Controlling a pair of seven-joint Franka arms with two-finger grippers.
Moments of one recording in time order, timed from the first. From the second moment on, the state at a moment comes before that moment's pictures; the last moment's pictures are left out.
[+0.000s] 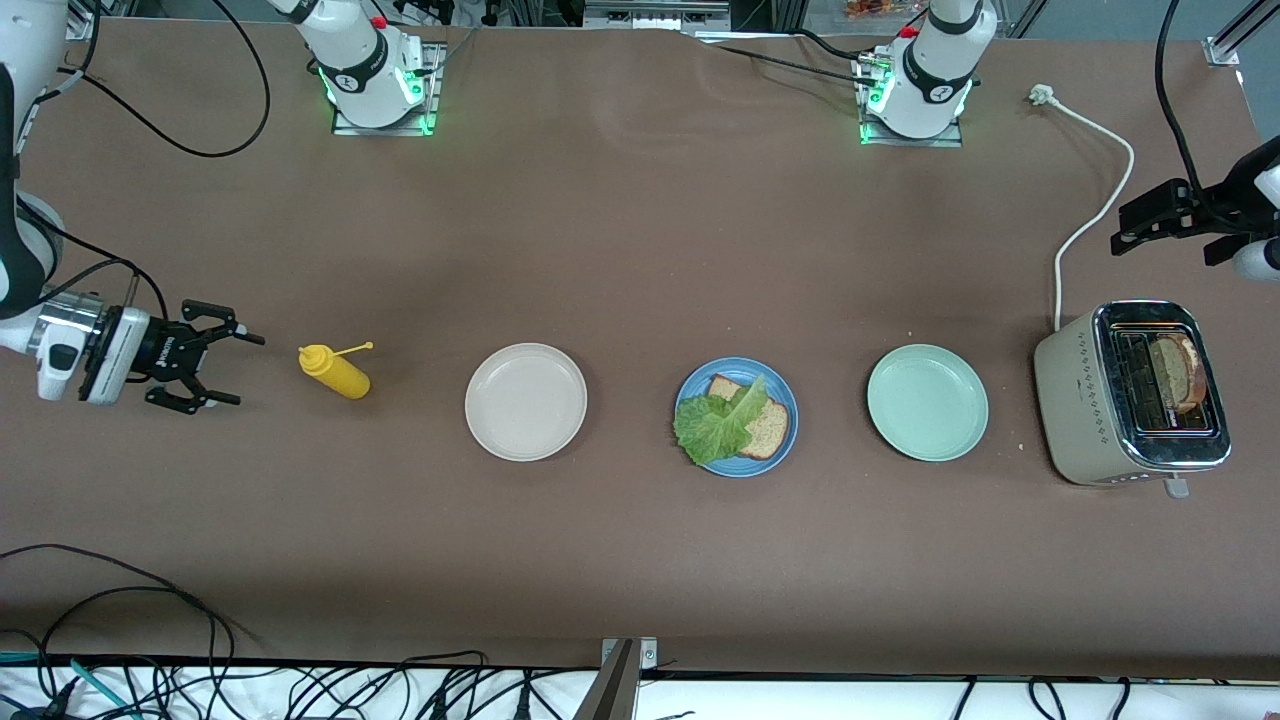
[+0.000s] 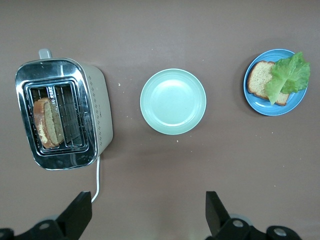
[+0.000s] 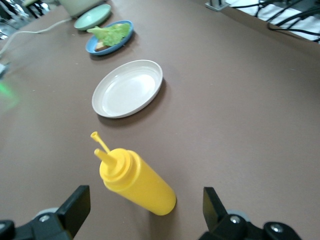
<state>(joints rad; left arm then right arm) -0.04 0.11 0.06 -1.38 -0.02 1.41 0.11 -0.02 0.47 -0.35 -1.82 0.98 1.79 -1.85</state>
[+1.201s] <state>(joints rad) -0.04 0.12 0.06 -1.38 -0.02 1.41 0.11 -0.04 0.73 -0.41 -1.80 1.24 1.54 -2.31</state>
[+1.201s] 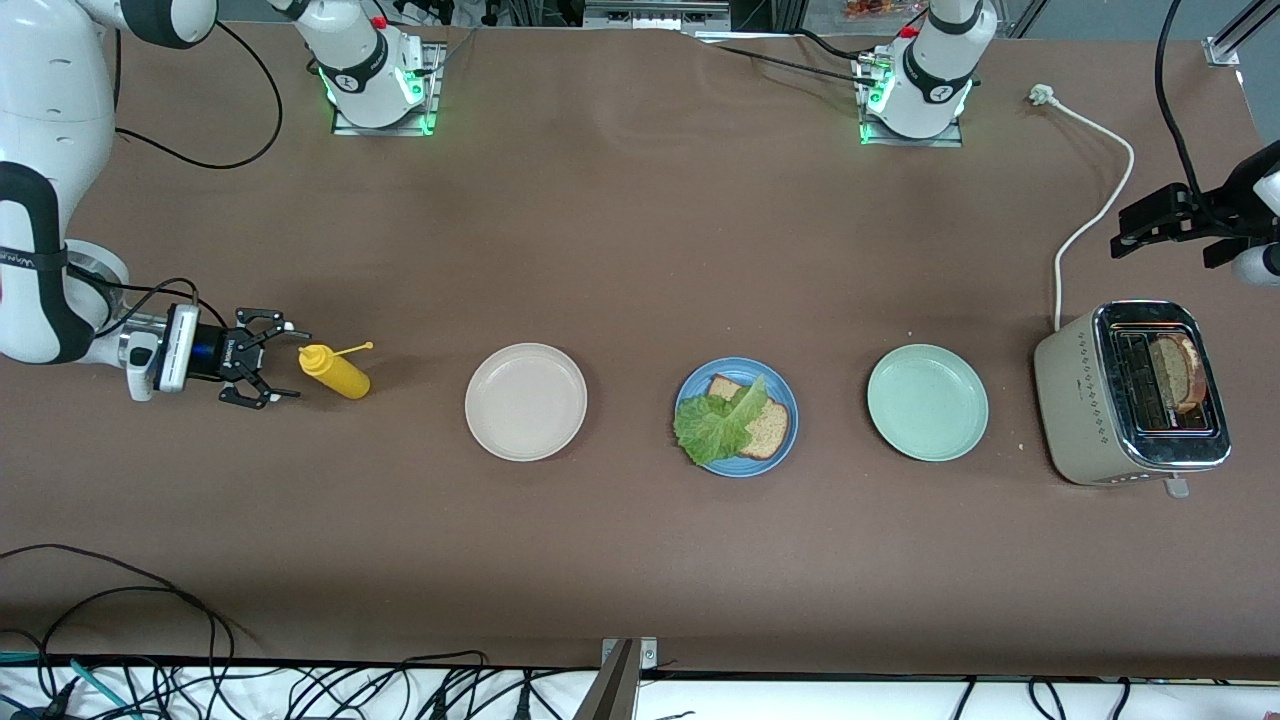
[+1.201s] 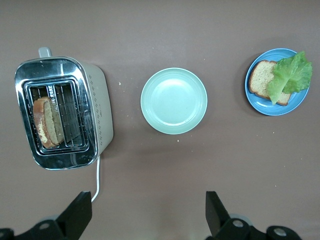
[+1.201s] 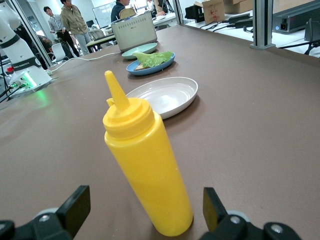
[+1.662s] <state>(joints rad) -0.03 0.13 0.06 -1.38 -0.02 1.41 0.11 -0.04 0.76 -0.39 -1.80 1.28 1.53 -2.33</state>
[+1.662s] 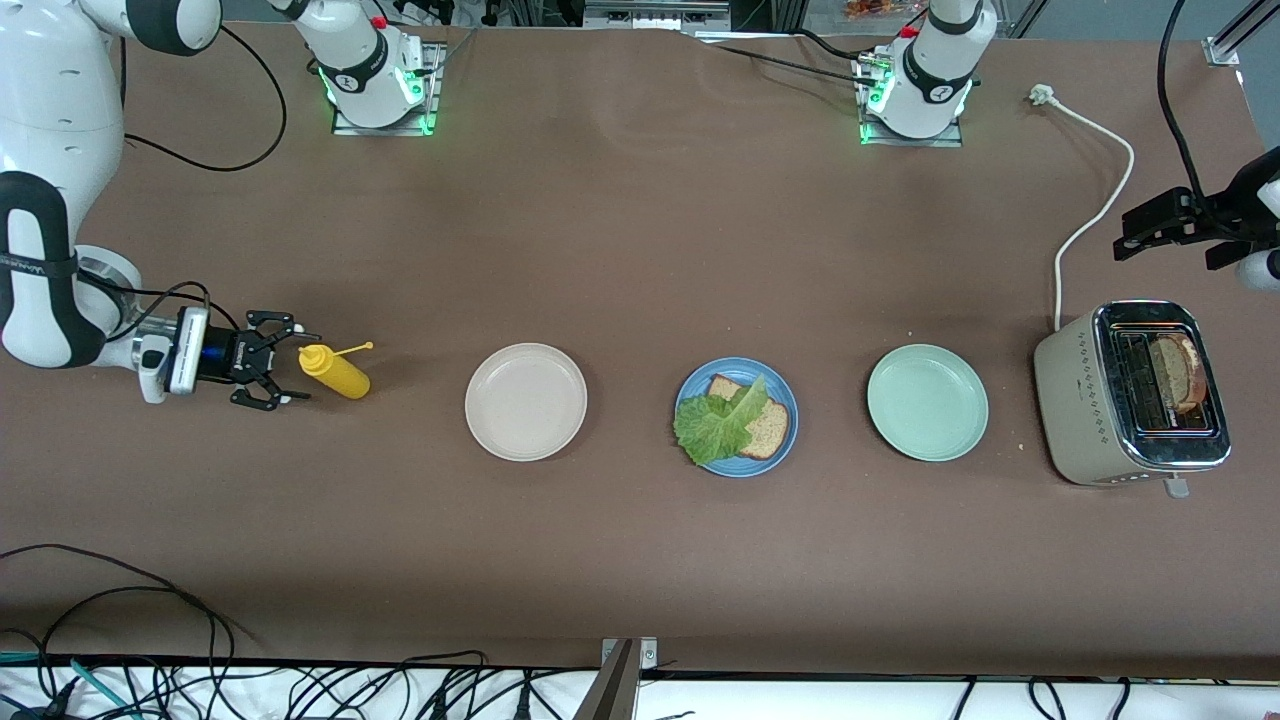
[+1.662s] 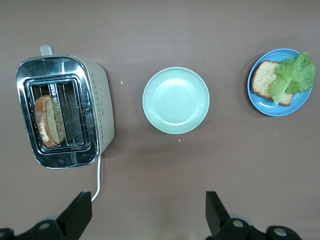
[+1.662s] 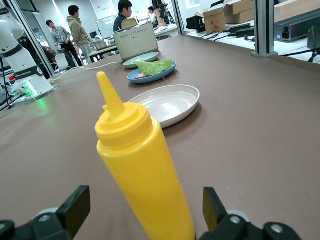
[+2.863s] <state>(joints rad) -0.02 0.13 0.06 -1.38 -0.02 1.41 0.11 -0.04 0.80 -0.33 -1.77 1.35 1.53 -2.34</state>
